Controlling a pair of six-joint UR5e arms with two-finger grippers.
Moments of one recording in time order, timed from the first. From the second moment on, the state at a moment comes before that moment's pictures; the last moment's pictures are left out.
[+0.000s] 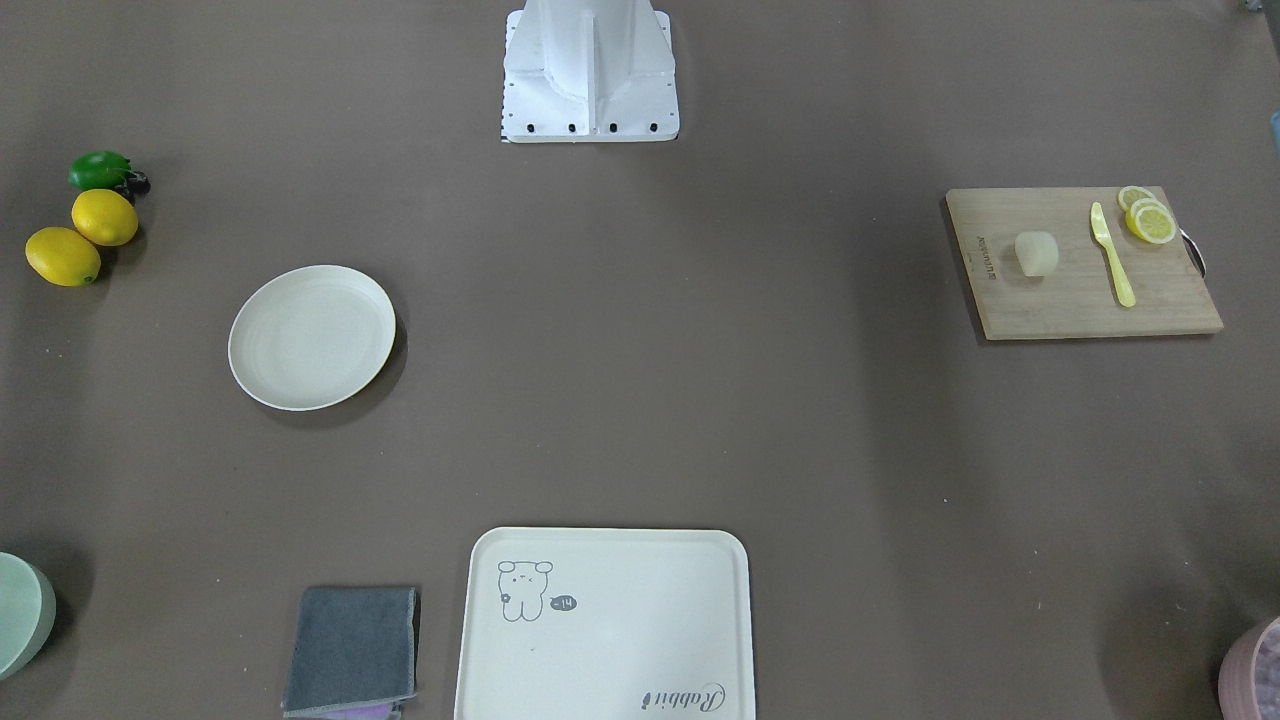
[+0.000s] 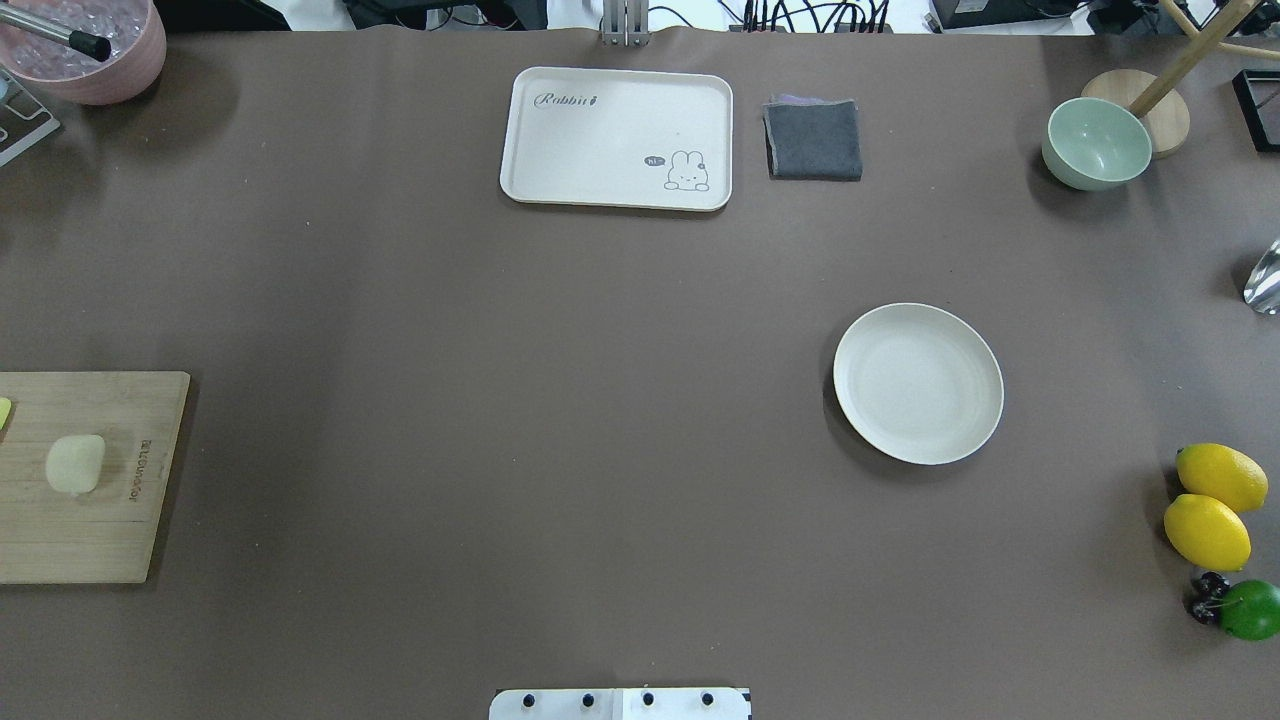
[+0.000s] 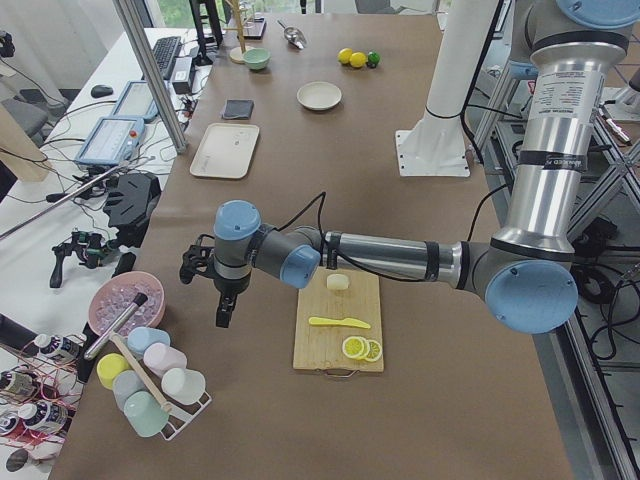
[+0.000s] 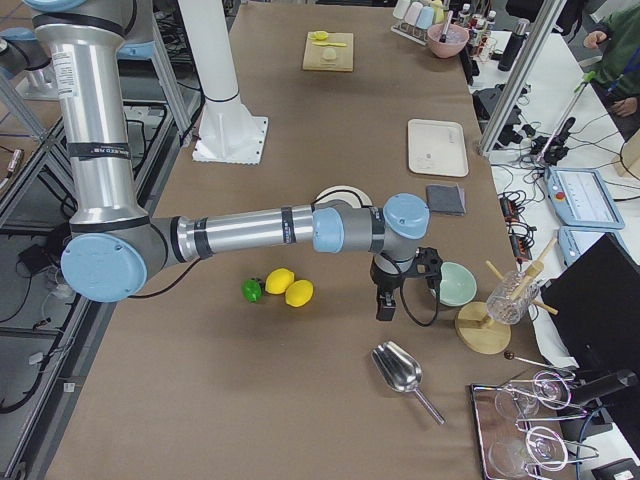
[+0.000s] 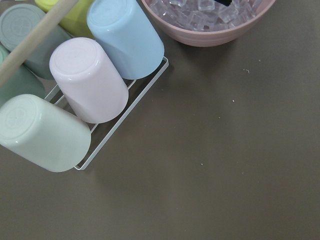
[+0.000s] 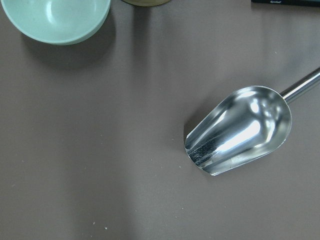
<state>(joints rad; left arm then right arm) -1.44 -1.69 -1.52 -1.91 -2.18 -0.31 1.49 -1.48 1.64 -1.68 2.29 0.08</state>
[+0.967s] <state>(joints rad) -1.44 -1.69 -1.52 -1.91 -2.19 -0.33 1.49 -1.48 1.66 -1.68 2.30 0.08</state>
